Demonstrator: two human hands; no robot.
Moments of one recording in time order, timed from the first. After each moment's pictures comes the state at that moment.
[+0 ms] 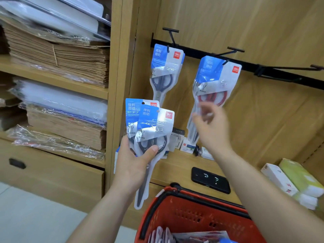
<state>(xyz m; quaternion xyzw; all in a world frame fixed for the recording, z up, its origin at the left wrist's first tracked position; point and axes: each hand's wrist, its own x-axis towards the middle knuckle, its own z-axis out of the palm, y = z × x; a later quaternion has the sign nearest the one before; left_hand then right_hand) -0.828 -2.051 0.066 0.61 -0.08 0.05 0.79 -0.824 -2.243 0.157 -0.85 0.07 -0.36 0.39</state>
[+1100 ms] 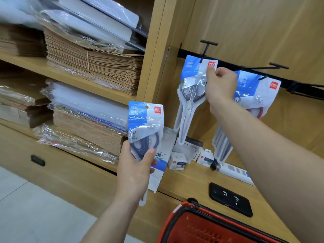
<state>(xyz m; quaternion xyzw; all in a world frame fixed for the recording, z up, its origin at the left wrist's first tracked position) -0.806 -2.009 0.064 0.60 -0.02 0.13 0.79 -0.691 -2.190 0.244 -0.76 0.09 -0.46 0.45</state>
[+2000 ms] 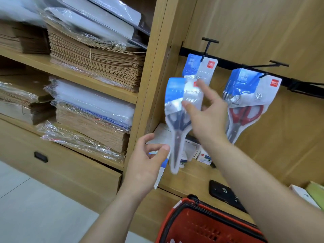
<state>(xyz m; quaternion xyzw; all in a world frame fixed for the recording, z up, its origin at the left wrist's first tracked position) -0.812 -2.012 0.072 0.64 -0.07 0.04 0.76 -0.775 -2.148 0.179 -0.77 -0.06 -0.38 0.52</state>
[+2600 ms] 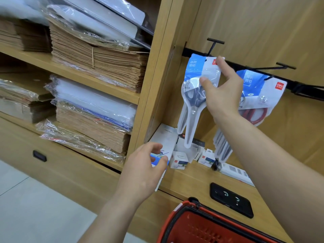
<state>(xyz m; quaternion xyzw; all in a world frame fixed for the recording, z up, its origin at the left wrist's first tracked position) -0.803 -2.001 0.062 0.82 -0.10 0.11 0.55 -0.723 -2.177 0.225 -0.77 -0.04 -0.46 0.44</state>
